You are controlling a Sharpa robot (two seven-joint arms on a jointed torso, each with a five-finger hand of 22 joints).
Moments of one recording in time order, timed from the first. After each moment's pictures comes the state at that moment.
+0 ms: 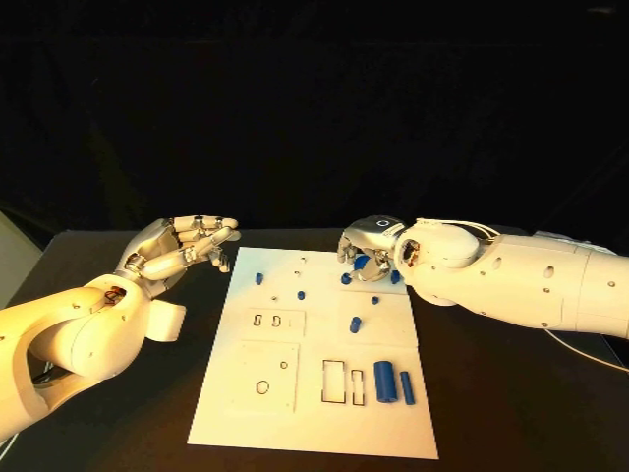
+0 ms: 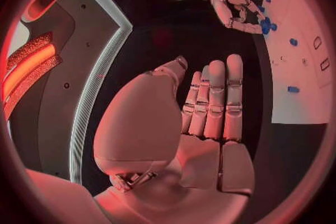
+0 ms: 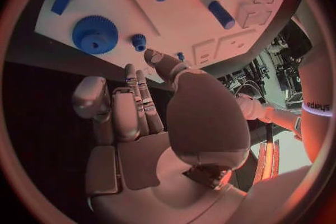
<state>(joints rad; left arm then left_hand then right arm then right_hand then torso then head) 1.21 -0.96 -0.02 1.63 -0.09 -0.22 0.46 1.48 -0.19 0.37 0.25 0.05 0.91 0.19 0.26 0.22 1.13 0.12 0.14 0.07 1.07 0.05 0.97 0.59 0.17 0.97 0.15 0.93 0.56 1.36 -0.72 -0.20 1.36 -1.62 -0.23 -0.10 1.25 -0.24 0.53 -0.10 0.20 1.02 0.16 0.16 0.22 1.17 0.10 0.06 0.06 1.47 0.01 1.30 1.15 0.12 1.30 0.12 1.21 1.02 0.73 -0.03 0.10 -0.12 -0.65</state>
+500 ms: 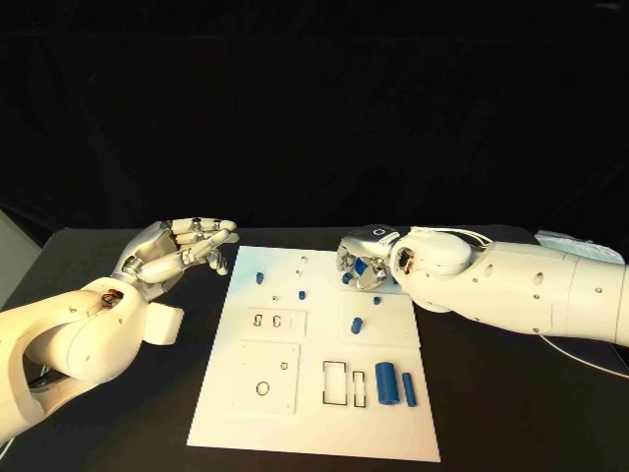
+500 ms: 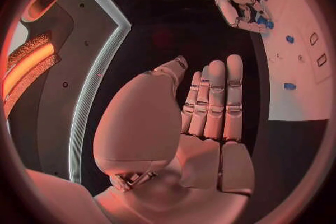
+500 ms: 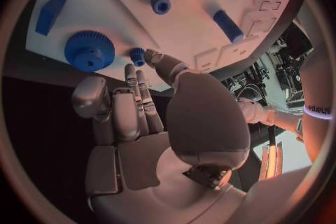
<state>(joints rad) 1.21 -0.96 -0.02 1.63 -0.09 -0.22 0.46 1.48 -0.19 0.37 0.24 0.05 0.90 0.19 0.26 0.22 1.13 0.13 0.14 0.07 1.07 0.05 0.97 0.59 0.17 0.97 0.15 0.94 0.56 1.34 -0.71 -0.20 1.34 -1.63 -0.22 -0.10 1.25 -0.24 0.54 -0.09 0.20 1.02 0.16 0.16 0.23 1.17 0.10 0.06 0.06 1.47 0.01 1.31 1.15 0.12 1.30 0.12 1.21 1.01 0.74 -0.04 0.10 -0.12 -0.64</state>
